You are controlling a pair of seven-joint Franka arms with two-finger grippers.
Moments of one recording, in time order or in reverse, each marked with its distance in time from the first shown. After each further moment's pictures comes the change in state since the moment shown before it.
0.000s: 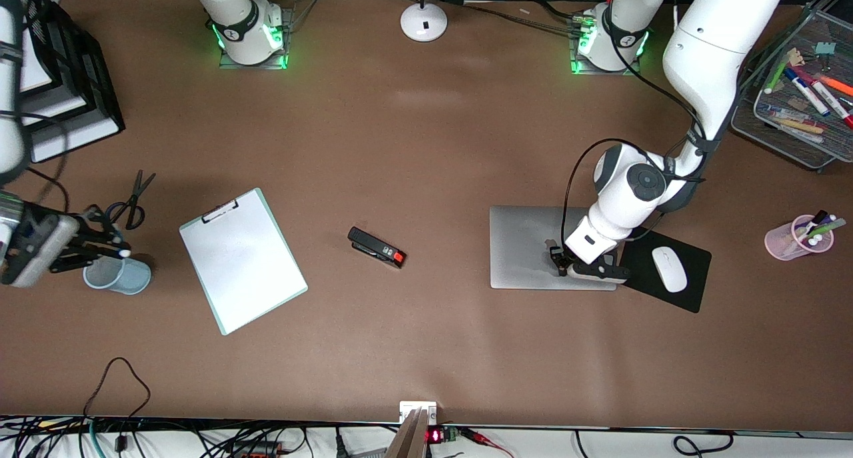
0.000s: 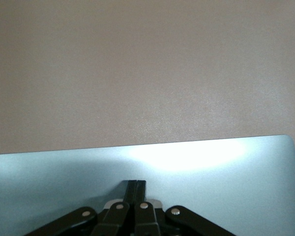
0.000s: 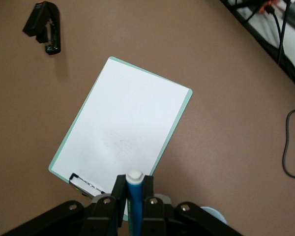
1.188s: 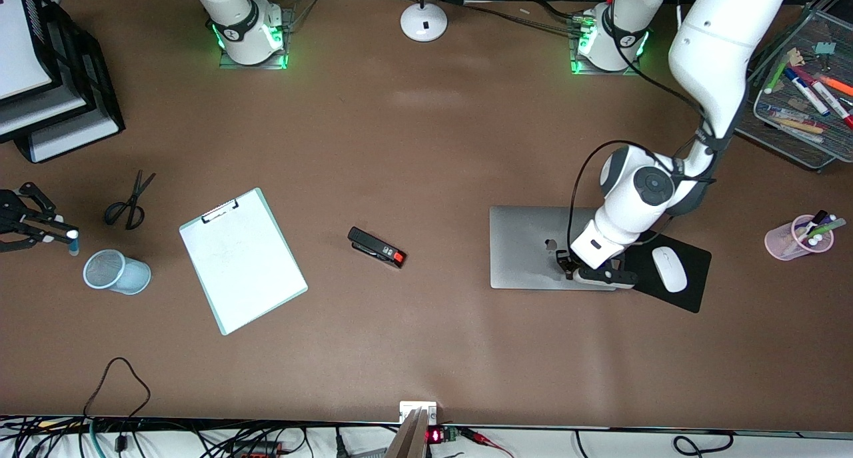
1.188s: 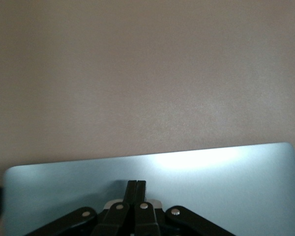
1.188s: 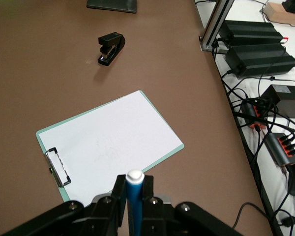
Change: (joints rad) left arm 0.001 -0.059 0.009 0.061 0.020 -0.177 0.014; right arm -0.208 0.006 -0.001 -0.011 0.320 -0.145 -0.833
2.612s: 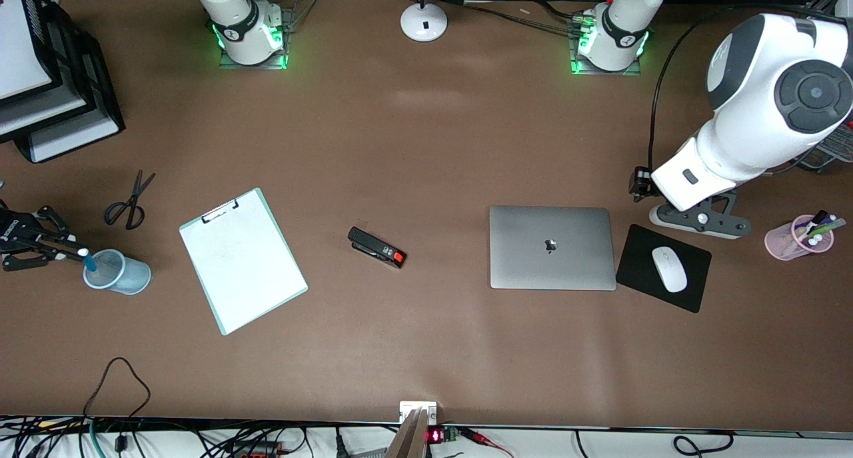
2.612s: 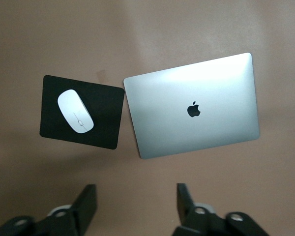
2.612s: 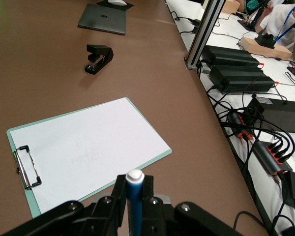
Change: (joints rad) left arm 0.033 -0.358 -0.008 0.312 -0.042 -0.981 0.200; right arm -0.084 0.212 0.002 0.113 0.184 -0.061 -0.156
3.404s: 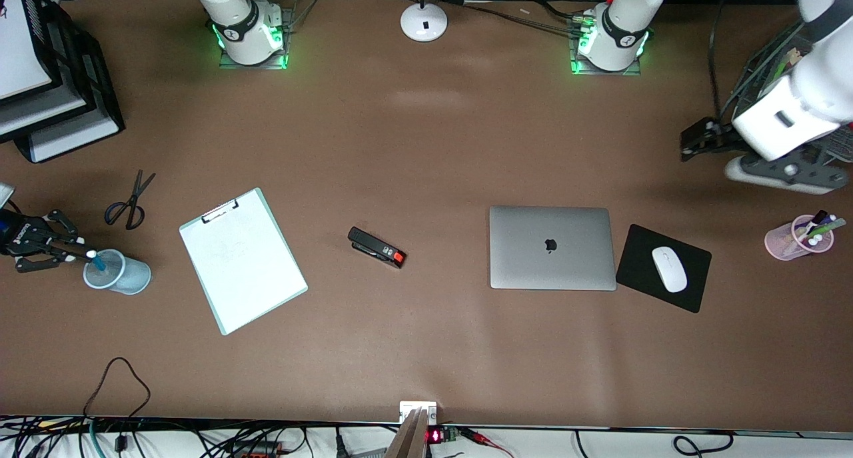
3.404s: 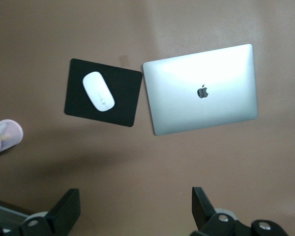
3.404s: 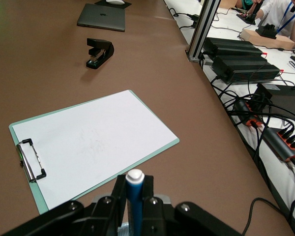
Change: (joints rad) left arm 0.062 -0.166 0.079 -0.008 -0.070 -0.129 0.124; right arm -0.017 0.052 0.000 0.004 0.007 0.000 0.000
